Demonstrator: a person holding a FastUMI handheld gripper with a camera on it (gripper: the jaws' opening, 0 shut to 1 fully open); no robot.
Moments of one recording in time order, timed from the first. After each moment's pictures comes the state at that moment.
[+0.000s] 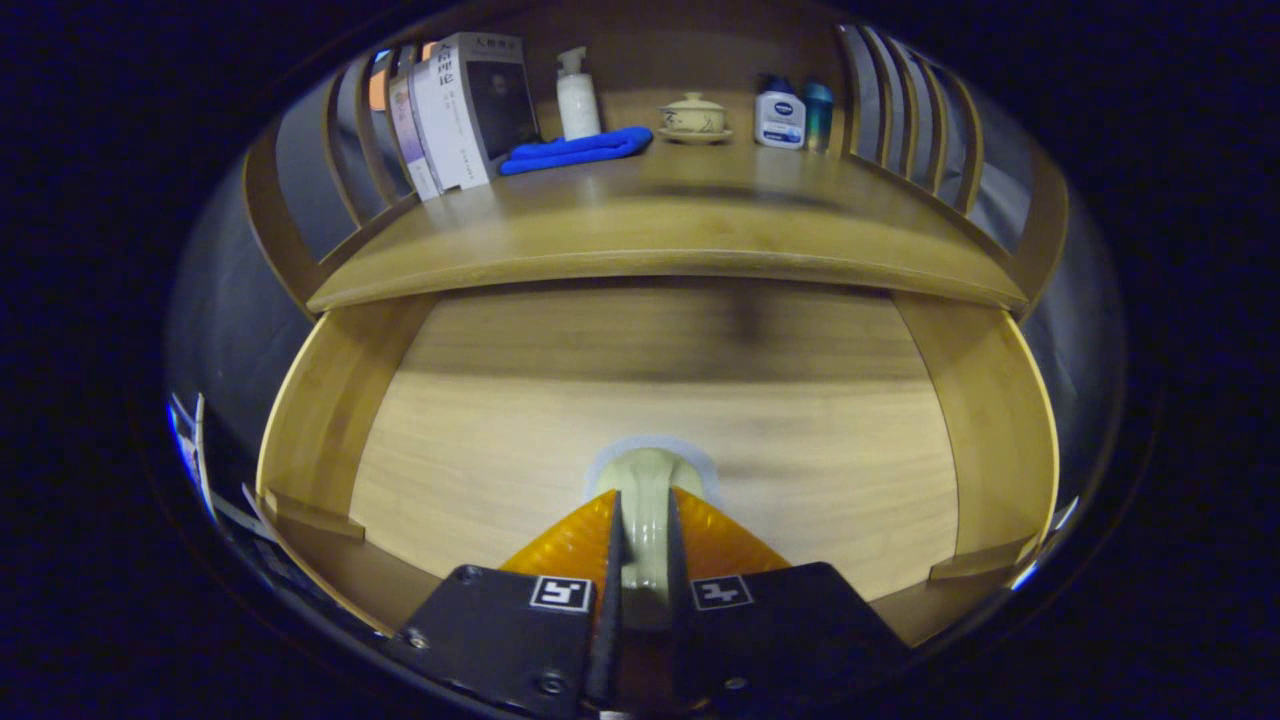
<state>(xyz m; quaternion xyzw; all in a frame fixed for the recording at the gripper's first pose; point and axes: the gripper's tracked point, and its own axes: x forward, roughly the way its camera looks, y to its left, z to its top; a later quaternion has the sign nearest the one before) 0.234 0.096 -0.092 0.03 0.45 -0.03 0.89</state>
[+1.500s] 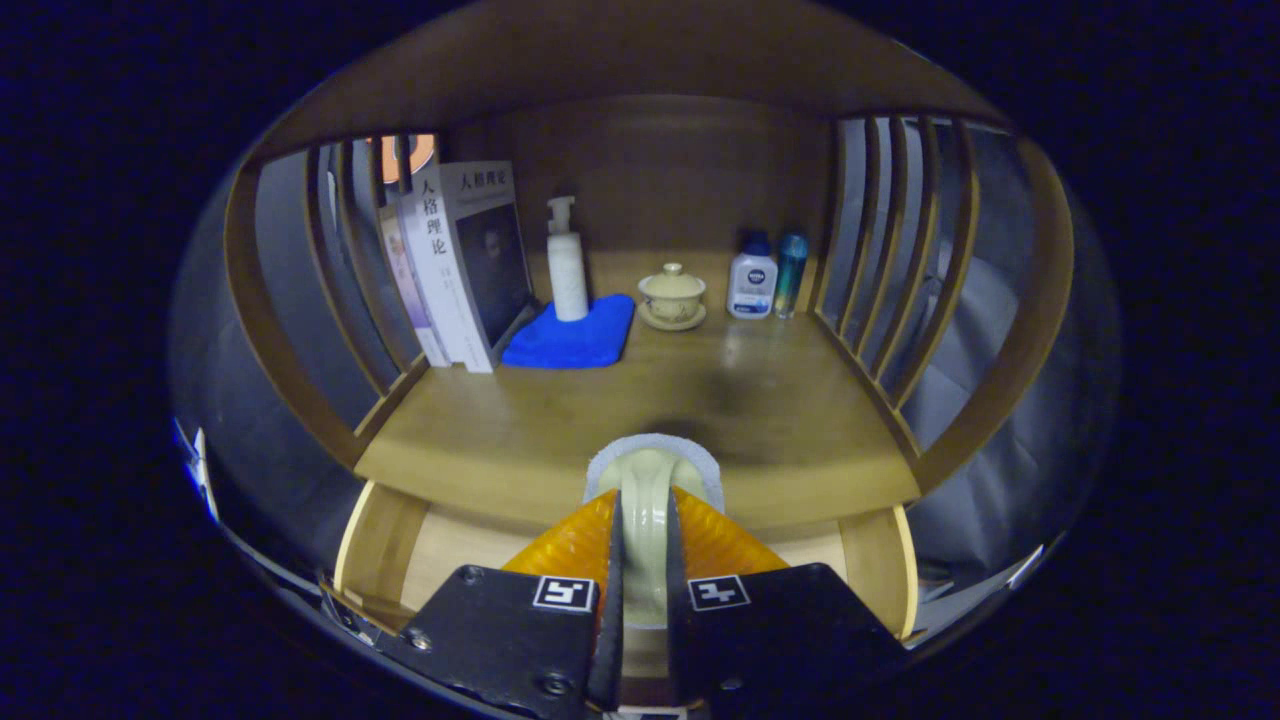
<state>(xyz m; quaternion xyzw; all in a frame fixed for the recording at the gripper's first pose) 0.319 0.078 0.077 0.01 0.31 -0.06 0.95</state>
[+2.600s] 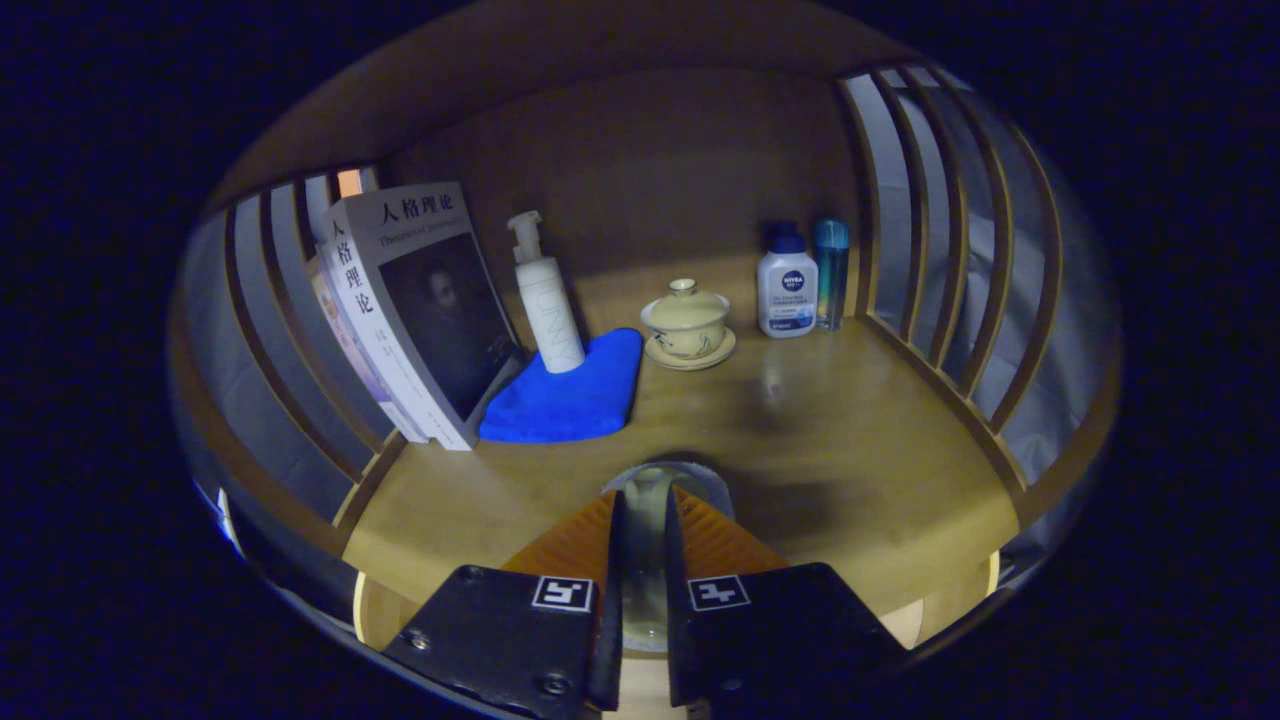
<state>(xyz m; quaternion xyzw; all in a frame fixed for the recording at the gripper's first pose) 0.415 0.074 0.050 0.08 0.28 -0.04 0.95</state>
